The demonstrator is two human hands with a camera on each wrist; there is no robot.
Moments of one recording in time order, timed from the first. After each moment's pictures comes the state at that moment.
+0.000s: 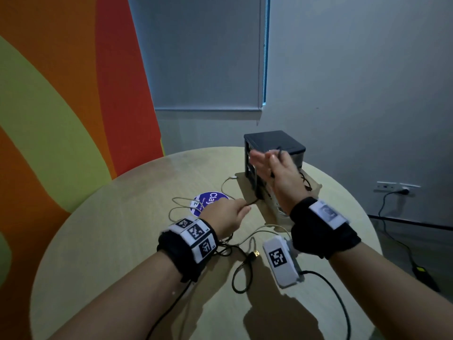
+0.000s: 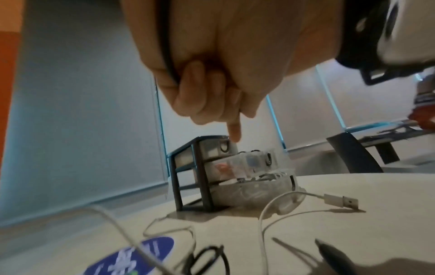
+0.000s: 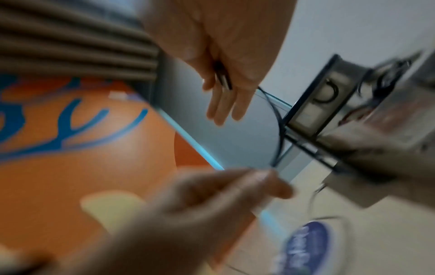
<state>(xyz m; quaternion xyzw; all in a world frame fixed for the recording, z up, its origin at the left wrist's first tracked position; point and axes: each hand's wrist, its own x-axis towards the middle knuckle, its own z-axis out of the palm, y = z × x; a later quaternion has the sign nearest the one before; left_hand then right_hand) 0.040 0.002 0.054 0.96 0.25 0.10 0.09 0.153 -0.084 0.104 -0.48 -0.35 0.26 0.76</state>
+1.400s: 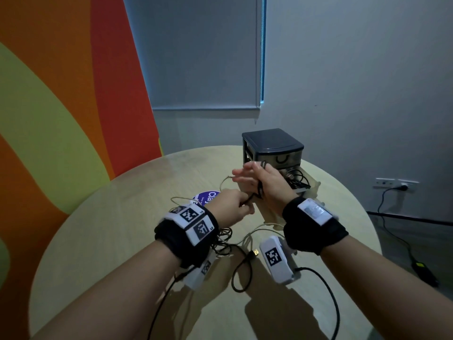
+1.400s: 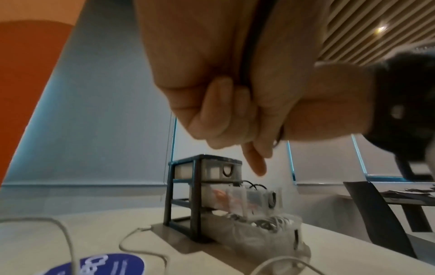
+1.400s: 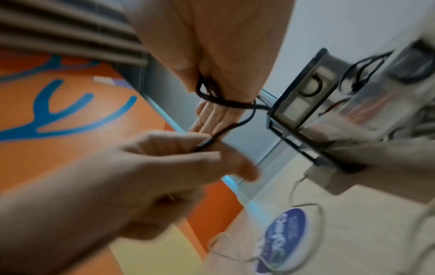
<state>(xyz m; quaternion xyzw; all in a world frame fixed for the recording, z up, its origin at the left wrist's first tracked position) 0.050 -0.002 0.081 0.95 0.22 0.07 0.21 0.151 -0.076 0.090 -0.51 -0.38 0.35 0.69</state>
